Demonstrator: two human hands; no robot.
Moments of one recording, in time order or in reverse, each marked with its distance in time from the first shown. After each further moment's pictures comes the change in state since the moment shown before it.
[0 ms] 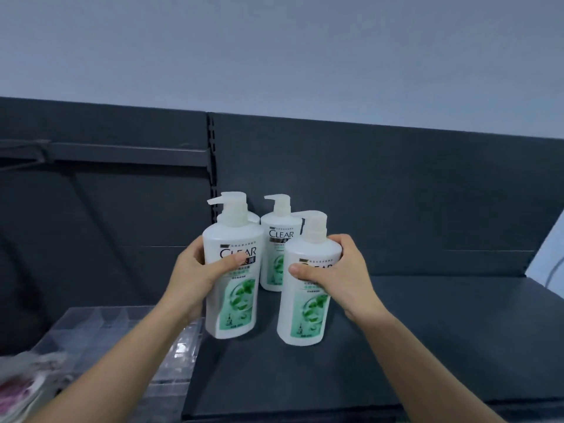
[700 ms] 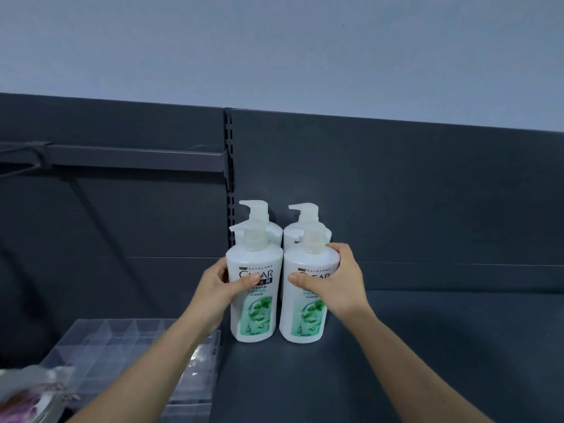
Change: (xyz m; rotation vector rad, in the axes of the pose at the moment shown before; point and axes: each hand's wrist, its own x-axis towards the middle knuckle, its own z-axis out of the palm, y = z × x) left_hand 0.070 -0.055 -0.025 0.037 -0.106 -0.048; right_hand 0.058 0.023 0.056 -0.076 -0.007 0.029
